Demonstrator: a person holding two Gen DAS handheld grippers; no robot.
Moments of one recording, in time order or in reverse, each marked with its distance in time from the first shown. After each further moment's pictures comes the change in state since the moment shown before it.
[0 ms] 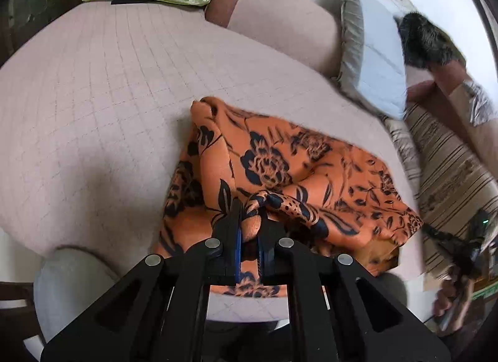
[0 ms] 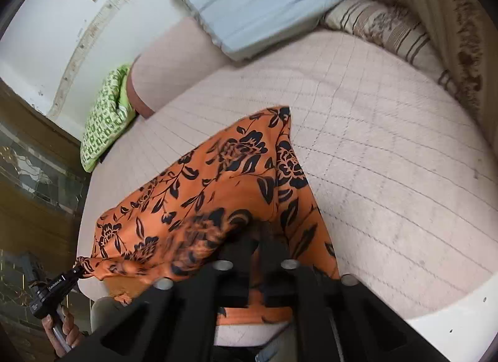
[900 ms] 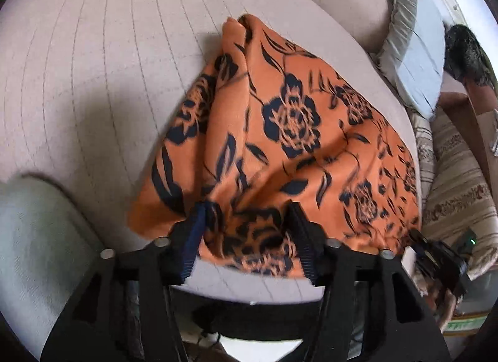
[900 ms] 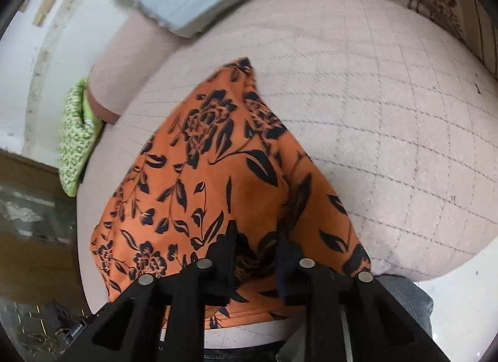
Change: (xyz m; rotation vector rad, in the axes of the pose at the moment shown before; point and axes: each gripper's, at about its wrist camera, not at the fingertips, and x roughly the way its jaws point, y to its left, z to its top) left arm 0.053 0.030 -0.026 -0.233 0.197 -0.015; right arm 0.059 -0.014 -0.017 0.237 0.117 -0.042
